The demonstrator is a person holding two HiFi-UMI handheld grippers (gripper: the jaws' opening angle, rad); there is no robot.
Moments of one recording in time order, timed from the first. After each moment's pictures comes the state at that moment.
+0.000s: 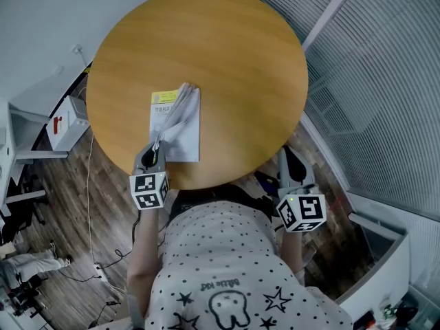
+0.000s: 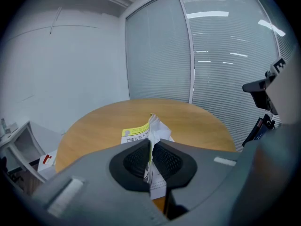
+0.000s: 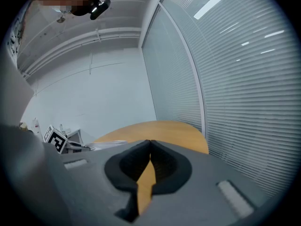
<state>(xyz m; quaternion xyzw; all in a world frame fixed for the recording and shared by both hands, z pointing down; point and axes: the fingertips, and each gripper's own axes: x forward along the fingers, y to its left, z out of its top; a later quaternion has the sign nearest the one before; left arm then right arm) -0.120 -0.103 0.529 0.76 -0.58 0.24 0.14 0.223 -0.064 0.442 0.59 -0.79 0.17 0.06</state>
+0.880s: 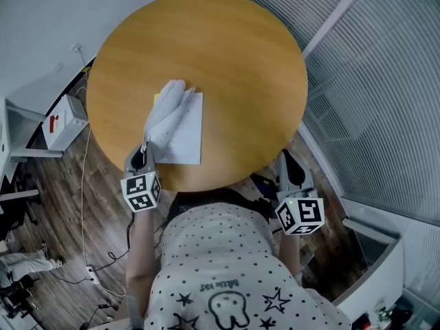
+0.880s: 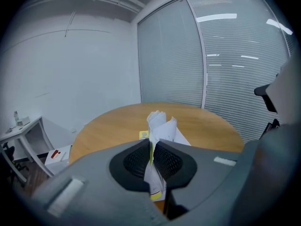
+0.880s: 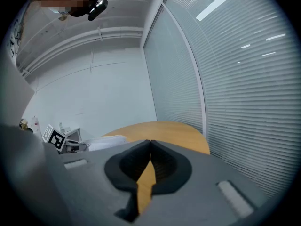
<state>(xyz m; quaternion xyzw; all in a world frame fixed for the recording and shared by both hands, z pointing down) -0.167 -0.102 0.518 0.73 -0.64 0.21 0.14 0.214 -0.061 0.435 0.59 -0.79 0.17 0.06</state>
